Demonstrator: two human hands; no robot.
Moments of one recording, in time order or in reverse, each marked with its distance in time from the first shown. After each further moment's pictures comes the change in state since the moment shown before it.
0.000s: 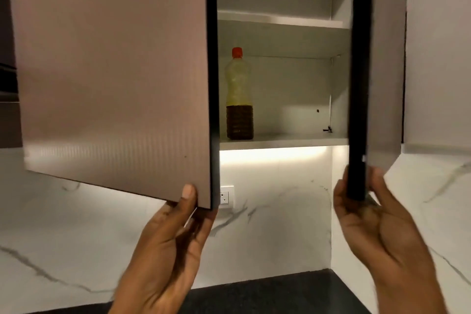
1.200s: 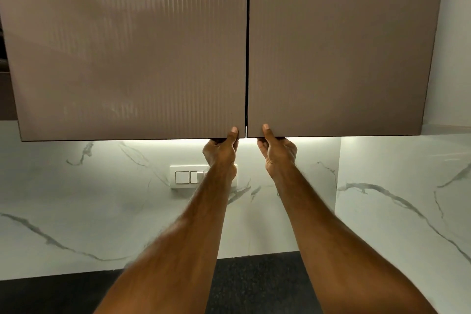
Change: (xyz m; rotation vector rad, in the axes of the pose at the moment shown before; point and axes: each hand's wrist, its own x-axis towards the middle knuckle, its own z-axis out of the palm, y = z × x) left_hand 0.211 -0.079 0.014 0.221 0.346 0.218; right_hand 0.164 0.140 0.001 -0.494 0.195 -0.029
